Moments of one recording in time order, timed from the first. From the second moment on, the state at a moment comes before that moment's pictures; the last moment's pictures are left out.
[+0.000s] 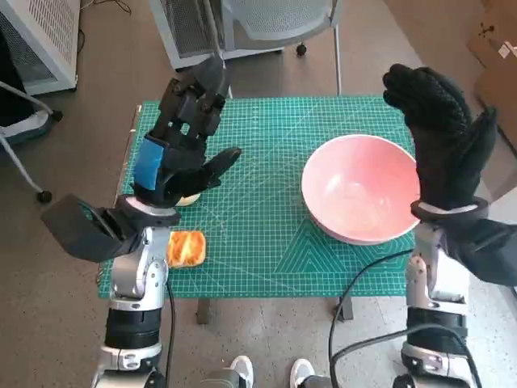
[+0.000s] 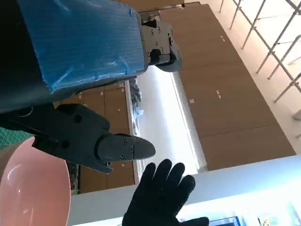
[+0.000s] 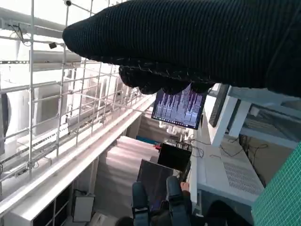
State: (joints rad) left arm -0.53 0.11 0.12 0.10 -0.33 -0.15 -0.40; right arm -0.61 -0.19 -0.21 0.31 0.31 -0.47 0.37
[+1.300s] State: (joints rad) left arm -0.53 0.11 0.12 0.10 -0.33 -0.16 -0.40; right arm -0.75 -0.34 -0.39 1.16 0.27 -0.60 0.25
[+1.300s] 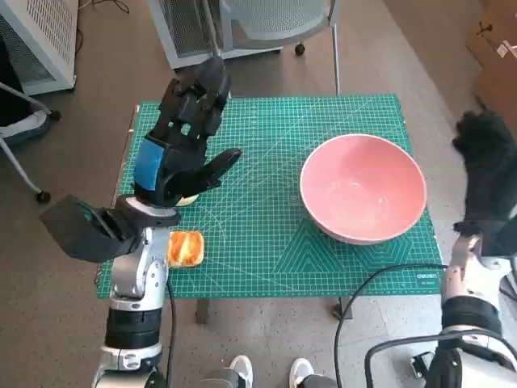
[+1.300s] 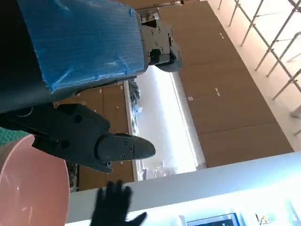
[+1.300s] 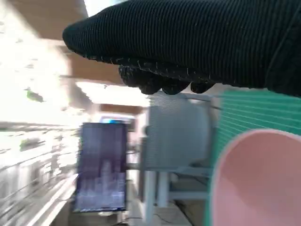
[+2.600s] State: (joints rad) left arm -0.48 0.12 0.13 0.05 -0.33 -0.13 -0.39; right arm -0.86 -0.10 -0.38 1.26 0.26 -0.33 0.22
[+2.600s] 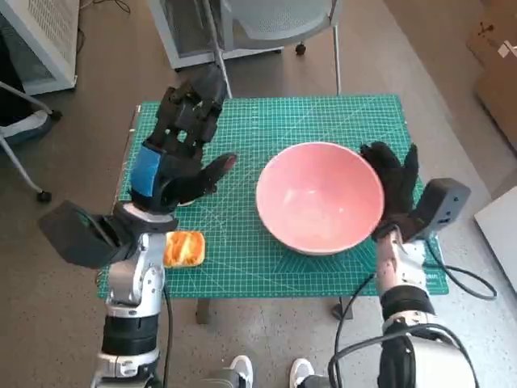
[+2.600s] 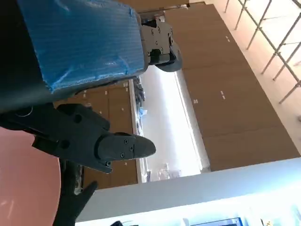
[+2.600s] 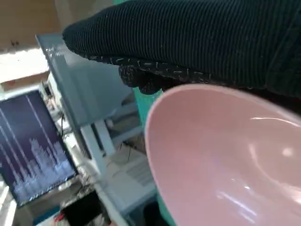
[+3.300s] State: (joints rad) left arm -0.45 0.12 0.13 0.03 -0.33 -0.12 -0.36; right arm -0.95 -0.05 -0.37 1.26 0.26 -0.29 0.22
